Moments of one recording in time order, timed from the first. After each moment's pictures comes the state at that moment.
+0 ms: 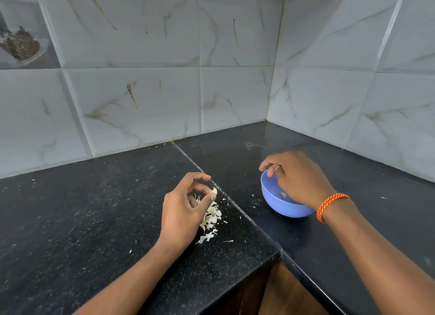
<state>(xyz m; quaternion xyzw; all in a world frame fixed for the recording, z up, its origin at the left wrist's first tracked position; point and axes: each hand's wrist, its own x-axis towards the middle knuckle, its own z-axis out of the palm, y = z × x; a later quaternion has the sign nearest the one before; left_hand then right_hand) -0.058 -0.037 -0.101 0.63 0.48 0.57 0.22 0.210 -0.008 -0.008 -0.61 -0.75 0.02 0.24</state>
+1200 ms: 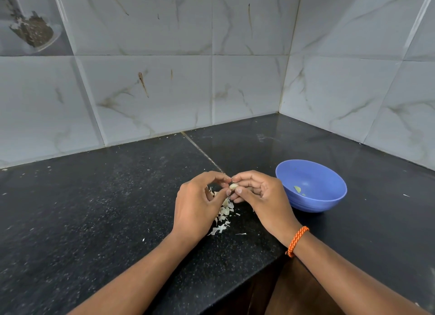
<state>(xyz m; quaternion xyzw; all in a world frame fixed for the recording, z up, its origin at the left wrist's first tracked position) -0.057 -0.037 -0.100 0.67 0.51 0.51 0.17 0.128 -0.020 -0.094 -0.38 -0.66 0.38 0.52</state>
